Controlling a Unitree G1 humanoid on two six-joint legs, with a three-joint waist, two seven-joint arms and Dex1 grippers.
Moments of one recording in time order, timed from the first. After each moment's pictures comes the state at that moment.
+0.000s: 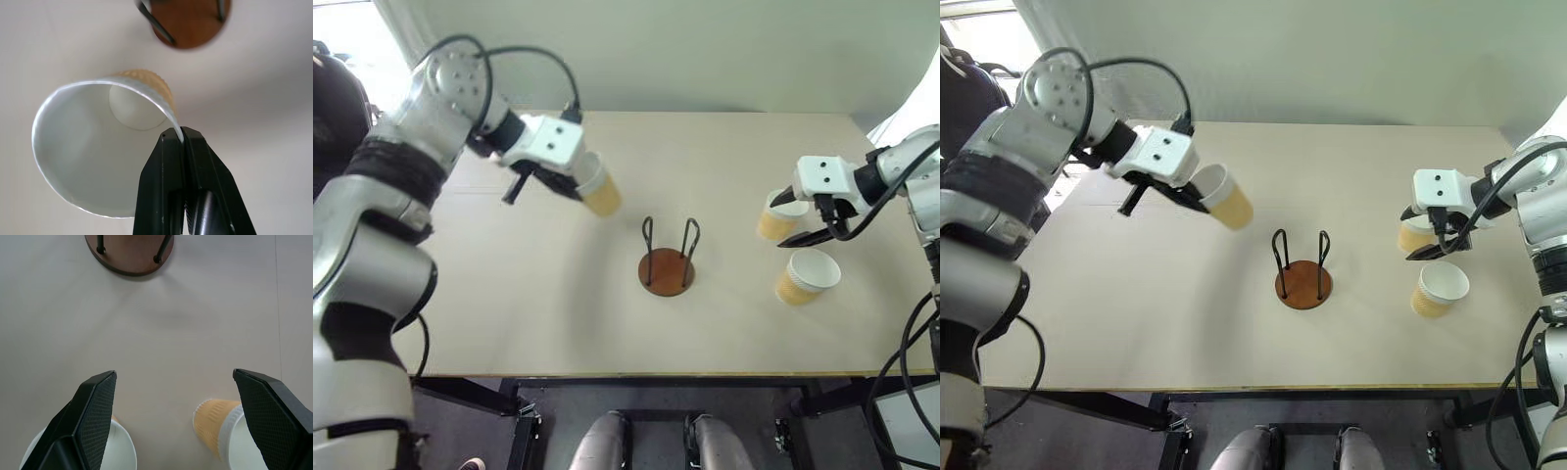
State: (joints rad) left arm -1.60 0.80 -0.87 0.95 -0.22 -0.35 -1.58; right arm -1.07 -0.95 0.29 0.46 -0.10 0.06 1.59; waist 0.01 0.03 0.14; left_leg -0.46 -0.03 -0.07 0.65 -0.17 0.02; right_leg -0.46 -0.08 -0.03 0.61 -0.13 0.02
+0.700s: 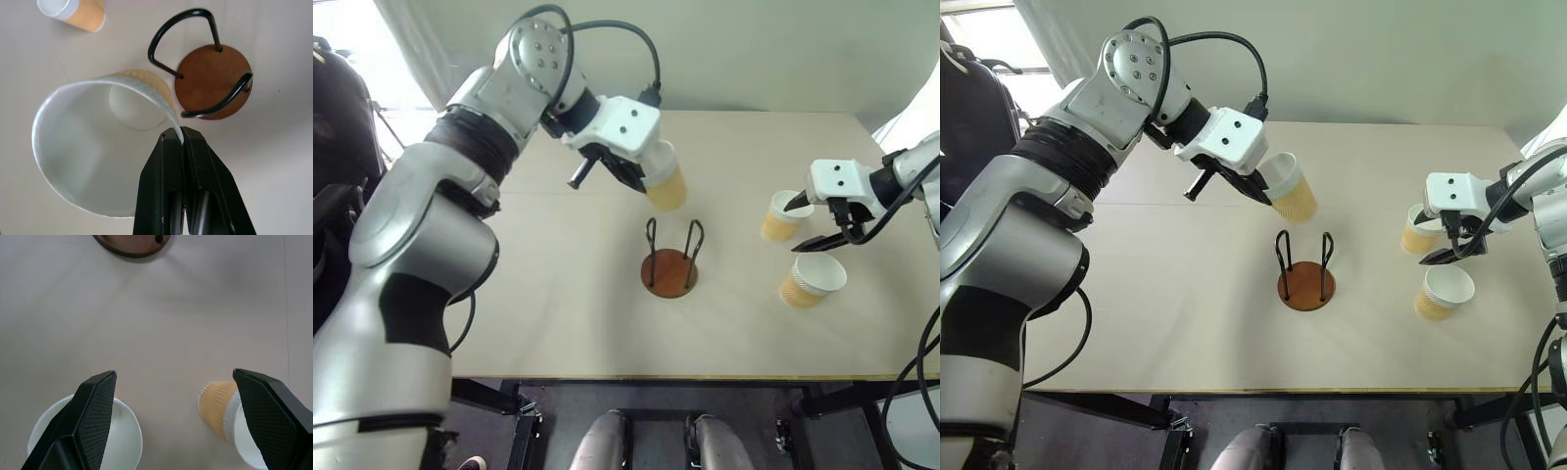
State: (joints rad) left arm -1.71 0.60 -0.95 1.01 -0.32 -0.38 -1.58; right arm -1.04 -1.01 0.29 0.42 -0.09 0.09 1.61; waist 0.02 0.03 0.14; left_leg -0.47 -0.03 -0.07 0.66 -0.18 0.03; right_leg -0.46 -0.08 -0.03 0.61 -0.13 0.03
